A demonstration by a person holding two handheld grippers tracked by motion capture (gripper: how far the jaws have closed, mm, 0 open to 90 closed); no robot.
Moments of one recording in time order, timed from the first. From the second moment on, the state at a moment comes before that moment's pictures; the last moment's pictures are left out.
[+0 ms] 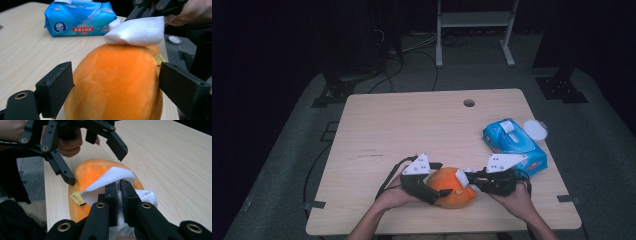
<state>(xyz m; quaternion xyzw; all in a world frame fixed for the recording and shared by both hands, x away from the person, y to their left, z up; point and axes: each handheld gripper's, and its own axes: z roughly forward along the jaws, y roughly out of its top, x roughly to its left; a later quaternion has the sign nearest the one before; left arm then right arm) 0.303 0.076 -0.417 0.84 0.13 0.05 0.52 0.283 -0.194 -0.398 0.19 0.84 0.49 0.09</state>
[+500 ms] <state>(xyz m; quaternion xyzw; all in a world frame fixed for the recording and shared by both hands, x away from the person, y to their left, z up) 0.302 0.075 -0.421 0.84 0.12 0.07 0.52 0.284 -0.198 -0.397 0.21 0.84 0.49 0.10</state>
